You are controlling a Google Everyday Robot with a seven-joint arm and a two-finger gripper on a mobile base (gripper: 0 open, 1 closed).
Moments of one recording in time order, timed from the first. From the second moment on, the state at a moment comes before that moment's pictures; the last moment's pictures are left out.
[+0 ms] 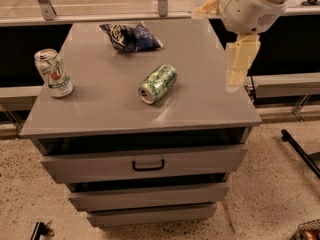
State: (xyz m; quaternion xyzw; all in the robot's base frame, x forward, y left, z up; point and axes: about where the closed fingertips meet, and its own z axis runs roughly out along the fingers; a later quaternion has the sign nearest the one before) arm 0.533 -0.114 0.994 -0.80 0.55 -0.04 0.23
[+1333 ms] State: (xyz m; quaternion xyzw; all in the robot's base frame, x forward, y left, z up) arm 0.592 -0.005 0.858 -0.93 0.37 -0.05 0.07
